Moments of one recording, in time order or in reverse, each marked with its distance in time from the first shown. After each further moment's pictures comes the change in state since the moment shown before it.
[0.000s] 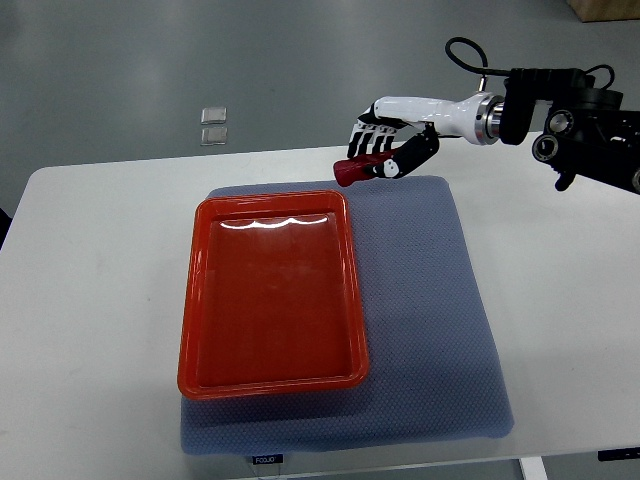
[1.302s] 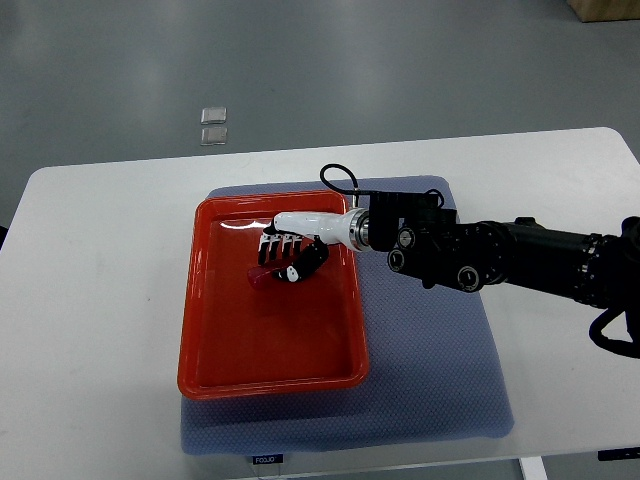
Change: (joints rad) left arm -0.001 0.000 0.003 -0.005 0.000 0.000 0.000; right arm -0.182 0.474 -0.100 -0.329 0.000 -0.108 0.000
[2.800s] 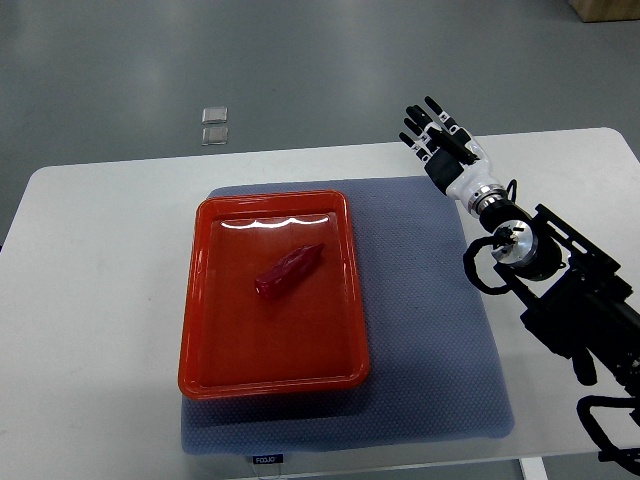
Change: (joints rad) left arm 0.000 0.000 0.000 0.001 0.000 0.000 0.000; right arm -0.504 -0.064 1.149 -0.003 0.802 0.011 0.038
